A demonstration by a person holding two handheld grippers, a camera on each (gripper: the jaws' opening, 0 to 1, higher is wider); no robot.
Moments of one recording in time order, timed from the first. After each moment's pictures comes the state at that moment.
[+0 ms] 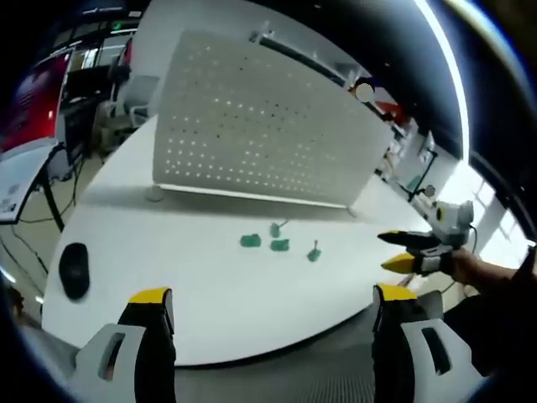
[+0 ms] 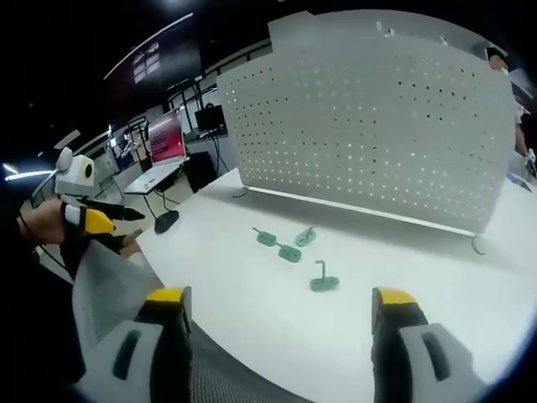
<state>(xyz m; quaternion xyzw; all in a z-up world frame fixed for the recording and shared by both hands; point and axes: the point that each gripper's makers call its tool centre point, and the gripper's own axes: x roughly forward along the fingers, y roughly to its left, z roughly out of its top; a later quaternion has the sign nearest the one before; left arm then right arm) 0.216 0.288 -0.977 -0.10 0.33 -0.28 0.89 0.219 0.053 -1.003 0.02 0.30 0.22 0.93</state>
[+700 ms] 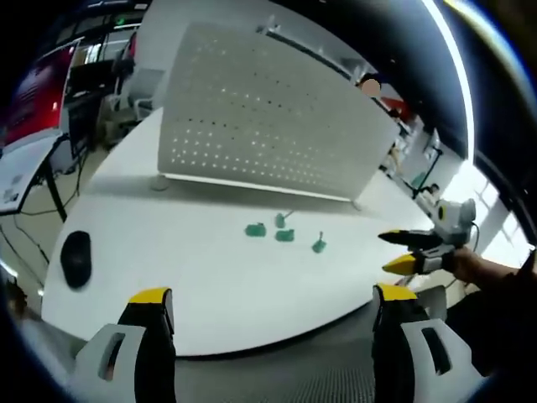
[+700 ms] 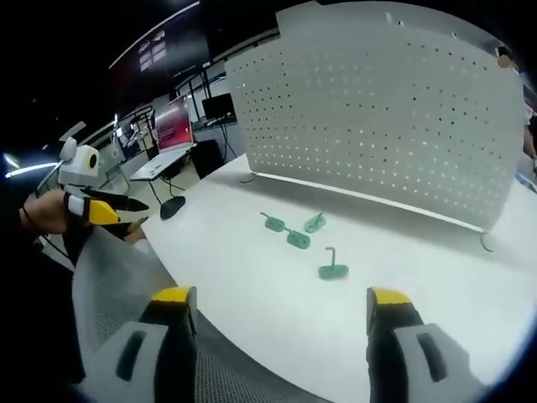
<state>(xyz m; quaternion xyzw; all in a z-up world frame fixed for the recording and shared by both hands) 0.210 0.293 -0.989 -0.10 0.35 -0.27 0.89 0.212 0.061 -1.018 0.00 0.32 0.24 0.92</state>
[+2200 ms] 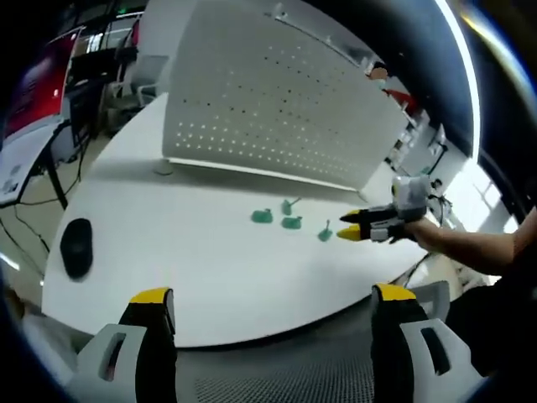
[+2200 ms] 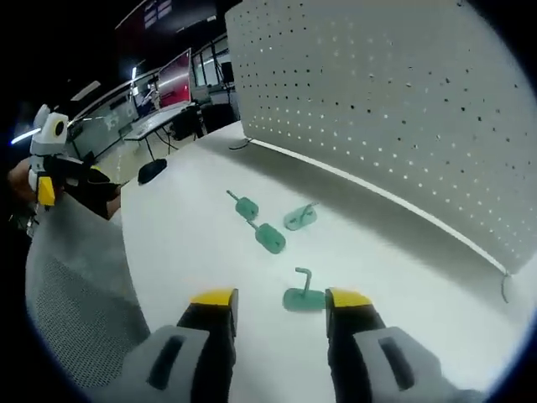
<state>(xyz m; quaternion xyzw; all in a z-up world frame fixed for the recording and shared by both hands) 0.210 0.302 -1.004 -0.11 0.38 -0.27 0.88 0.310 0.060 -1.089 -0.08 0.36 0.30 0.88</state>
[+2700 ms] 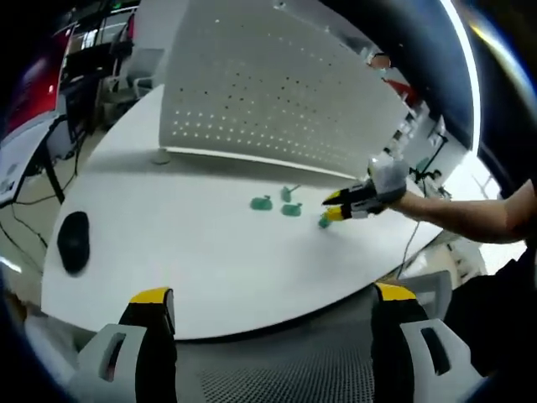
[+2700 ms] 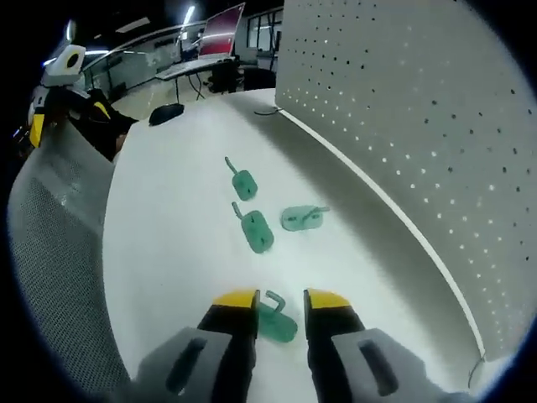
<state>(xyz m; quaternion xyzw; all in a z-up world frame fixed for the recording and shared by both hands) 0.204 0.300 -1.015 -0.09 0.41 -0.27 0.87 0.333 0.065 -1.116 -0.22 0.38 0.38 0.81</state>
